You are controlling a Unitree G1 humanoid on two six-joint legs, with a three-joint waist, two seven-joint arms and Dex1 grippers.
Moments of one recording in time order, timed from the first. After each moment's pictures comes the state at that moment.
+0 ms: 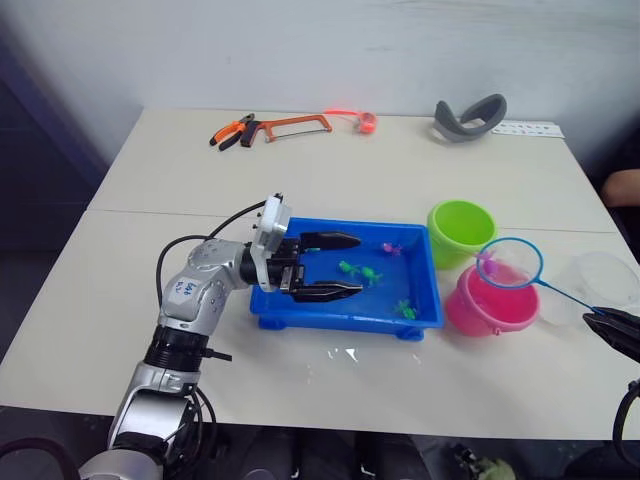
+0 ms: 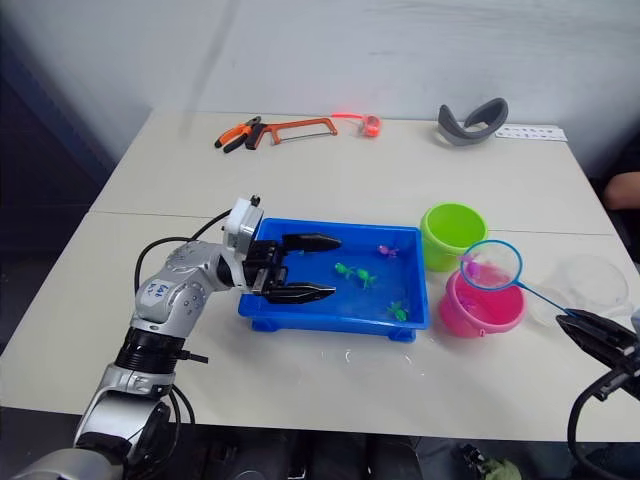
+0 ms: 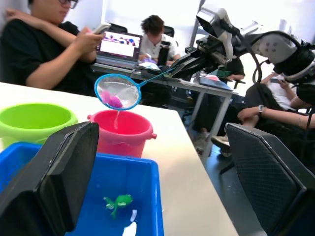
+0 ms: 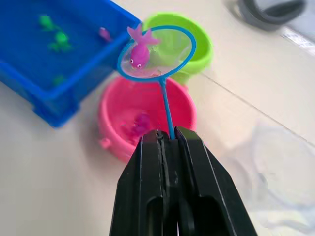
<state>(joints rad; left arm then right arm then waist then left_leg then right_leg) -0.65 0.32 -0.10 0.10 -0.54 0.40 -1.22 0.53 -0.68 -1.04 -0.70 0.47 0.57 0.94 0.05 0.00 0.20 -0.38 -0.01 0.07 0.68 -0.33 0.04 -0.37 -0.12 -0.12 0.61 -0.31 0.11</state>
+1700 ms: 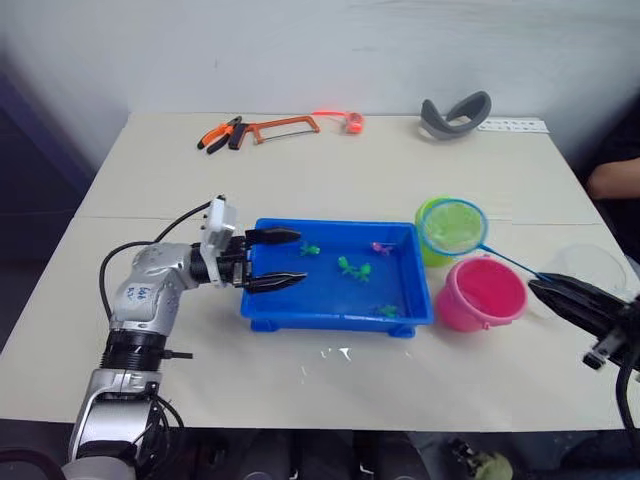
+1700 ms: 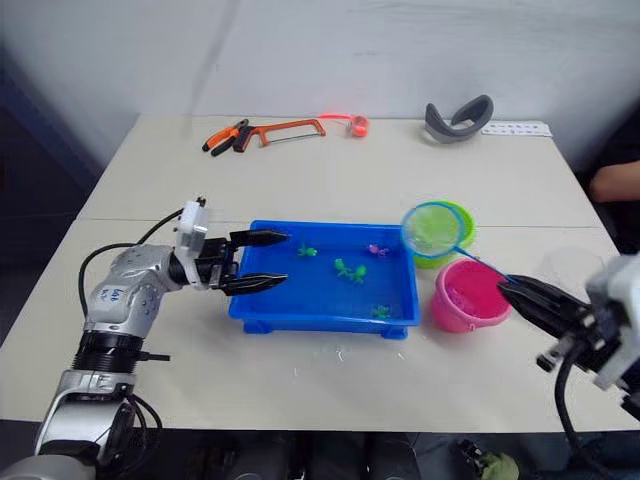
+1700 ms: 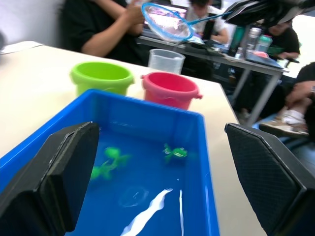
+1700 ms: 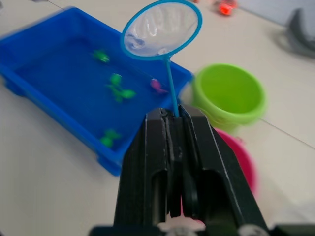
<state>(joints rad) -0.55 0.53 0.07 0.25 -0.49 0.25 -1.26 0.57 -1.21 -0.84 -0.76 1.46 0.64 0.28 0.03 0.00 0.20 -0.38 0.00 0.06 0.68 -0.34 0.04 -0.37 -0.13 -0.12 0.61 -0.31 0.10</state>
